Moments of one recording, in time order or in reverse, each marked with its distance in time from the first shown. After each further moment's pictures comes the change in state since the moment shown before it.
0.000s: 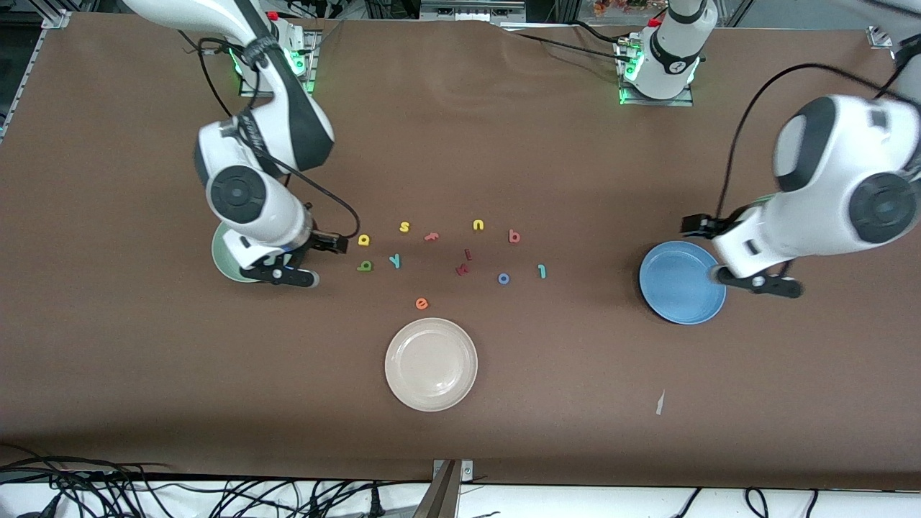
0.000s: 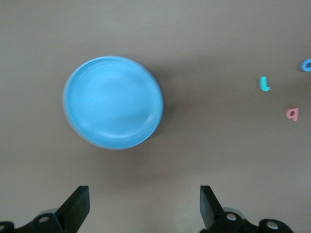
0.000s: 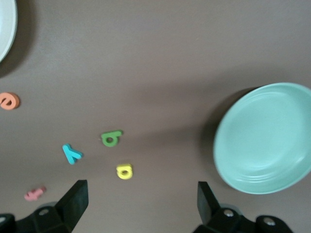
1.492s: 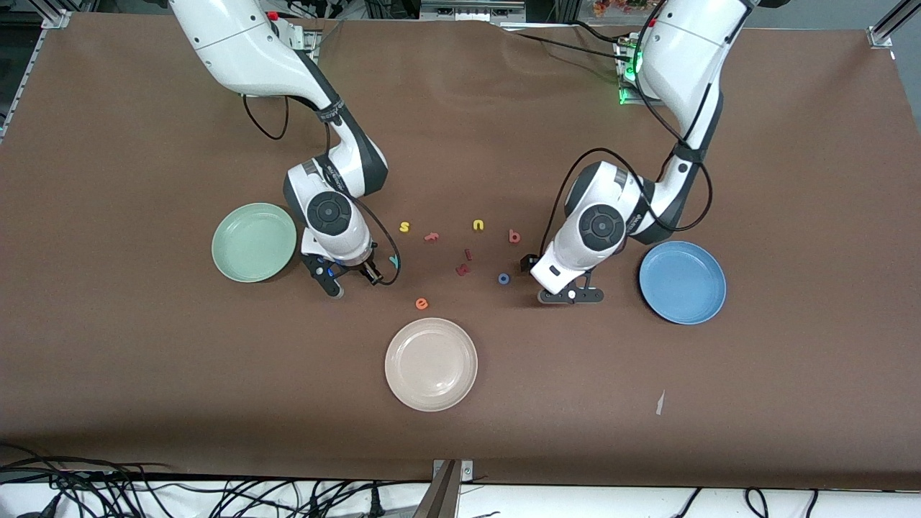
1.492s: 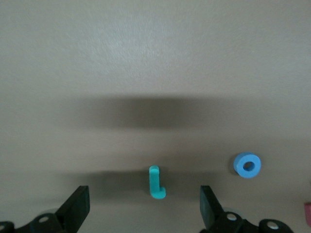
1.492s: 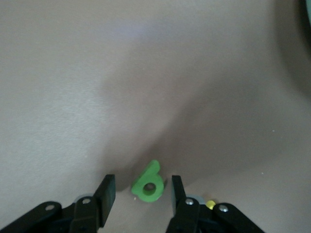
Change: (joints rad) left arm -0.314 0.289 -0.005 -0.207 -0.113 0.712 -0.518; right arm 0.079 0.211 -0.001 -0.097 -0.037 0.404 0.787
